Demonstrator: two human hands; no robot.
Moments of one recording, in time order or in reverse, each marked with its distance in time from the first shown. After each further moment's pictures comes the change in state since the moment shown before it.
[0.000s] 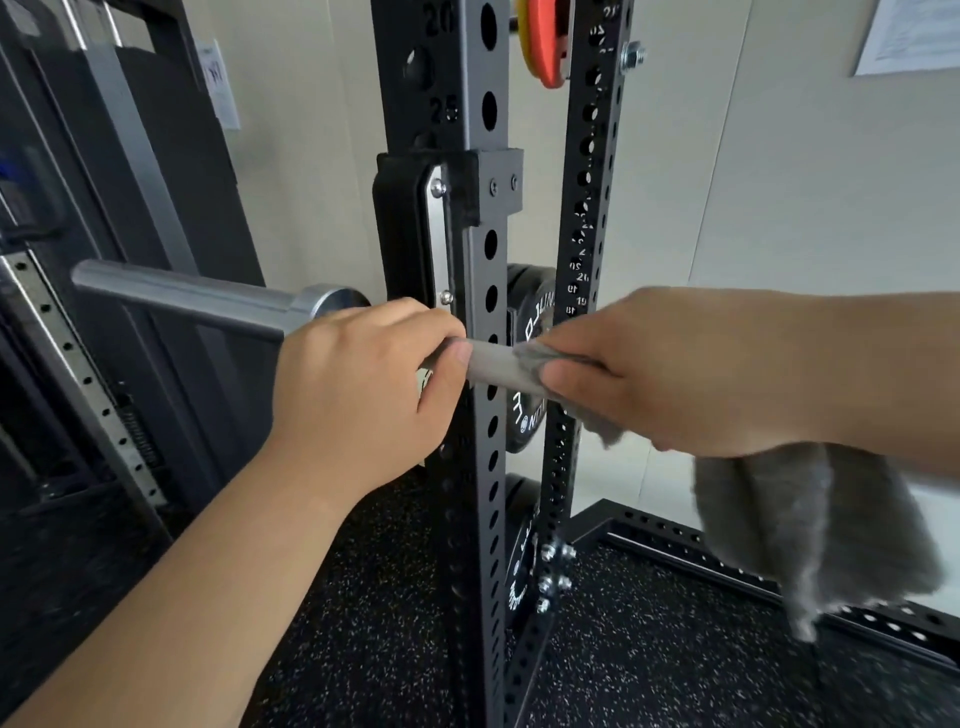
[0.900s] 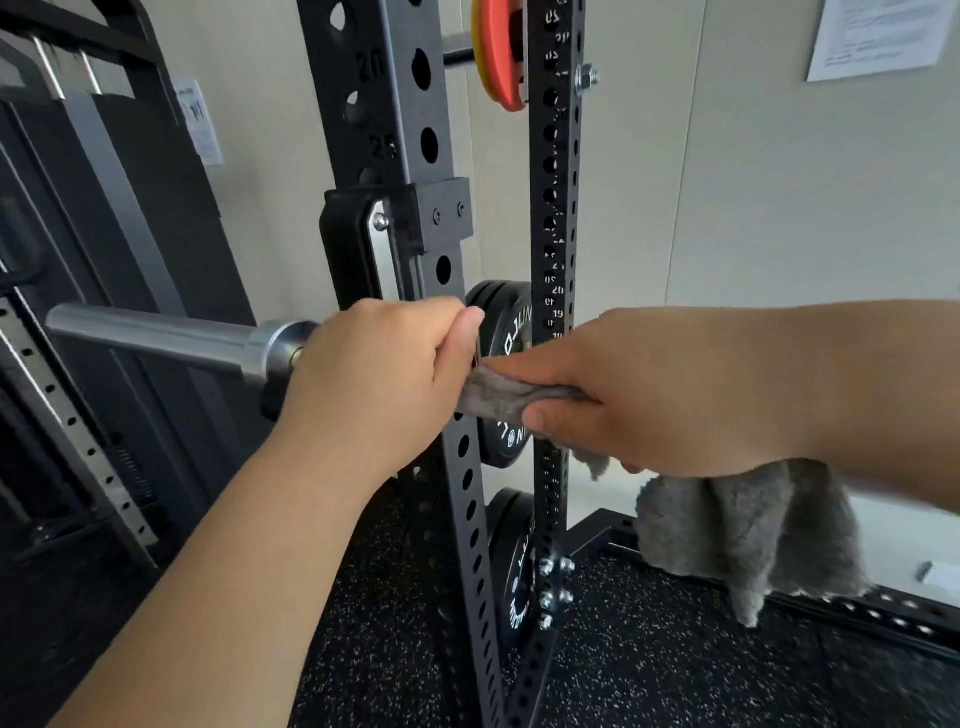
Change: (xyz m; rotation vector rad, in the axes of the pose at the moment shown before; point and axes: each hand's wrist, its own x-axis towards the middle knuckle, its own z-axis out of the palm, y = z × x) left_hand 0.036 0.042 0.001 -0.079 -0.104 -0.065; right_hand -0.021 0.014 -0.004 0.130 -0.055 -0.013
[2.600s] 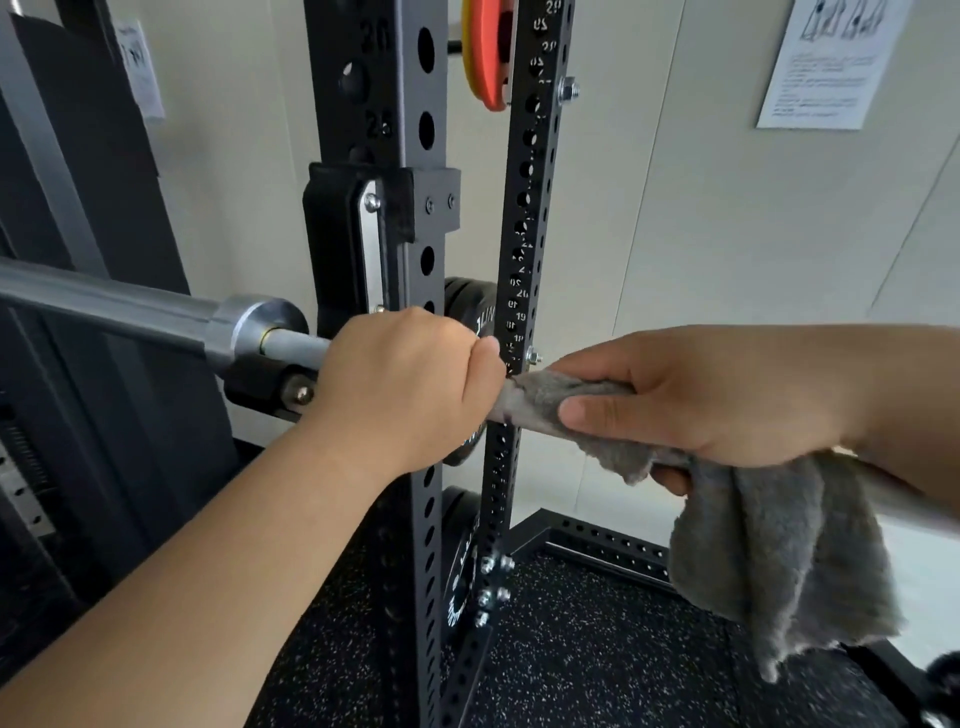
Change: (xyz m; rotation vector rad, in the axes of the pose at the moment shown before) left_hand 0.005 0.001 0.035 0.001 0.070 0.170; right_hand -0.021 0.013 -0.016 0.347 -0.208 0.159
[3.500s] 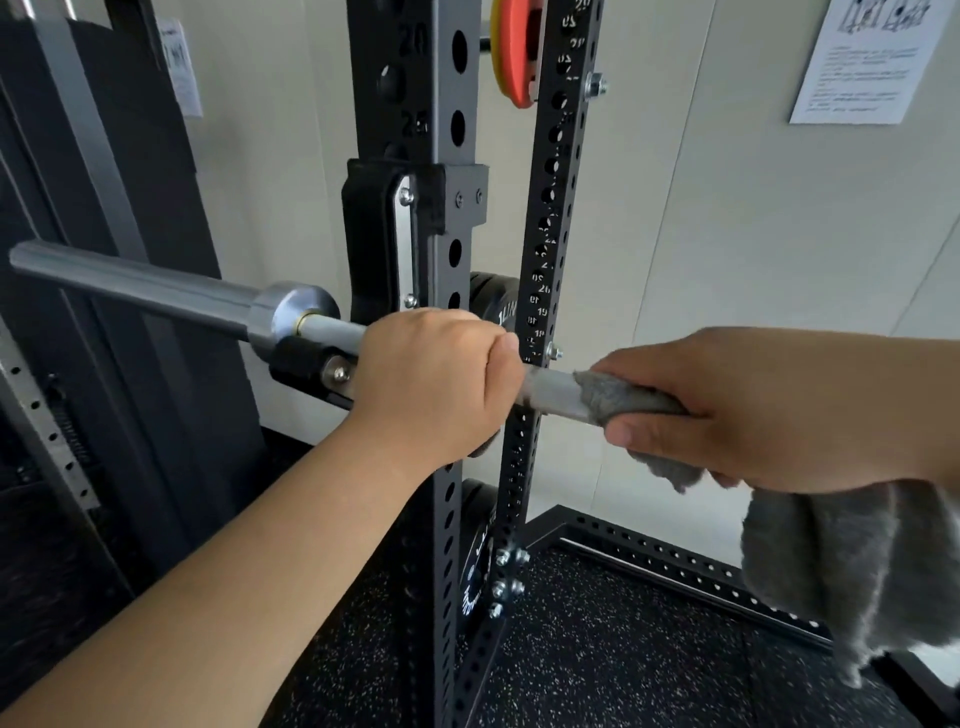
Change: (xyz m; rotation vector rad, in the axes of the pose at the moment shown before) left_hand -0.010 0.007 0.002 -0.090 0.121 -0.019; right_hand -0.016 0.002 0.007 -0.341 0.121 -0.048
